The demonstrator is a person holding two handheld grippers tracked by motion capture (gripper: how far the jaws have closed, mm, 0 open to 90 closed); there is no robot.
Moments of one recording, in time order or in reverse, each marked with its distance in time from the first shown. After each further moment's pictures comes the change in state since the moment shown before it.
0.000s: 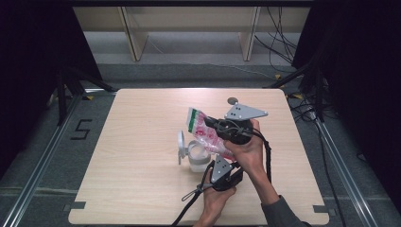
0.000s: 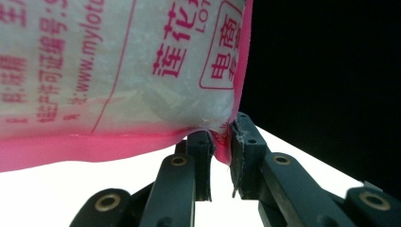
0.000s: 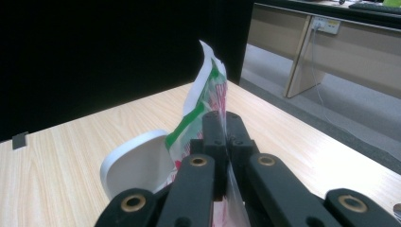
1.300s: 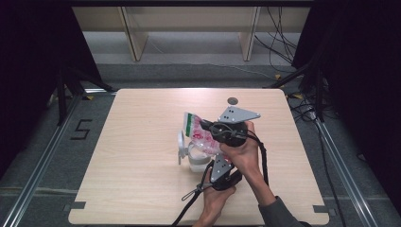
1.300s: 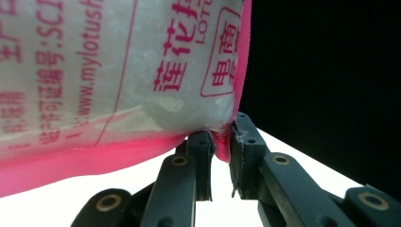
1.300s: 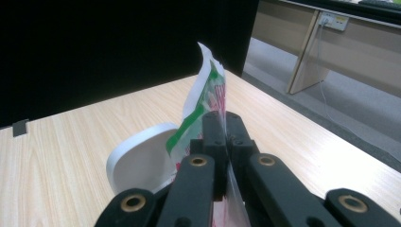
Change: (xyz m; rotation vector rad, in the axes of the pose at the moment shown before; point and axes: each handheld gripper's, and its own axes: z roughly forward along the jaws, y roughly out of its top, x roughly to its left) left arm 0.003 -0.002 0.003 -0.025 -0.014 -0.010; right arm 0.009 -0.002 0.010 0.025 -0.012 -0.045
